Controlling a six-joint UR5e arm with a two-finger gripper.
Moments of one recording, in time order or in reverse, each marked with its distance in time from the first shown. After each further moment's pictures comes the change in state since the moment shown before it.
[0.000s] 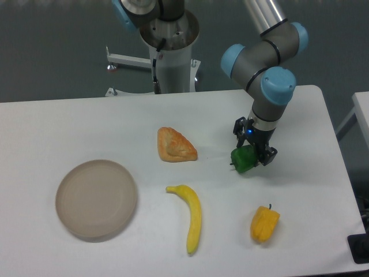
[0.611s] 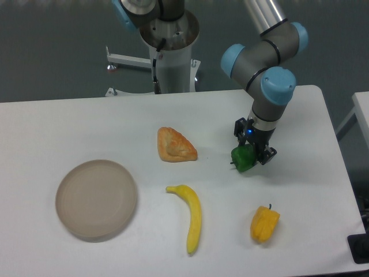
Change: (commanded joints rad) arm 0.000 -0.002 -0.005 -0.002 0.000 -0.006
